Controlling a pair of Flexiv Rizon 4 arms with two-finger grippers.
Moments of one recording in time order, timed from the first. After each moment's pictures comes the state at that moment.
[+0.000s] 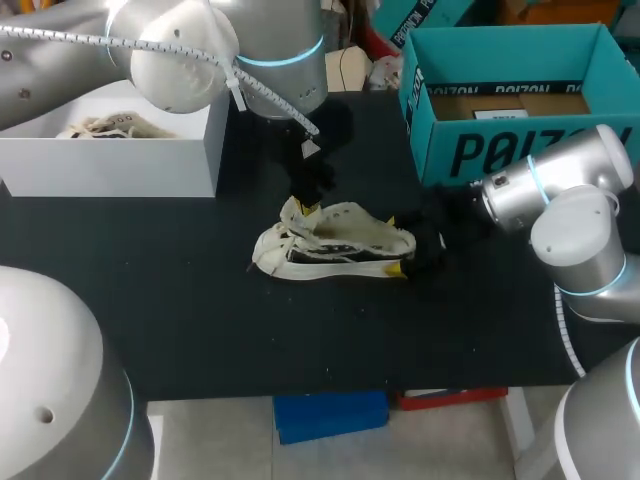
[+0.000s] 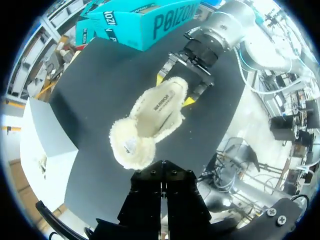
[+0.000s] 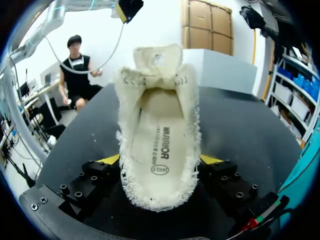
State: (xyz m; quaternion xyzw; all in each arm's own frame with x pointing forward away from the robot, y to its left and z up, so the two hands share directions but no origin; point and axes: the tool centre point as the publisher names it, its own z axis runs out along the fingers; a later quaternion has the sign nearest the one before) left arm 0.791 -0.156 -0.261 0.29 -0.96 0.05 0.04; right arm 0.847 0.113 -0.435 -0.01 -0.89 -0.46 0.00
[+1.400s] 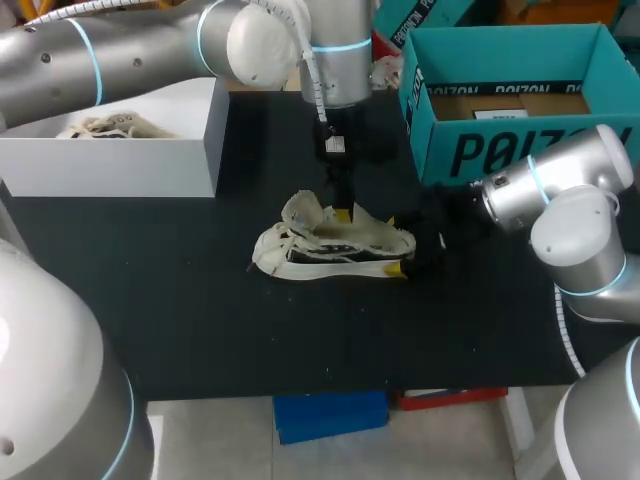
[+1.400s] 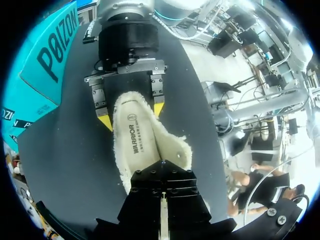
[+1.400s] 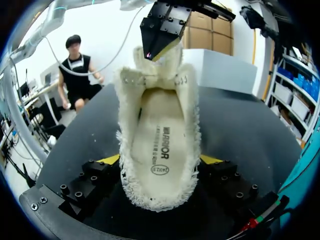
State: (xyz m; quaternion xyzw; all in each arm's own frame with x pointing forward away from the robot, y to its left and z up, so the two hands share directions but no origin) left arm 0.842 -0.213 -0.334 -0.13 -0.97 0.06 0.17; right arm 0.847 0.113 -0.435 -0.01 -0.89 -0.46 0.00
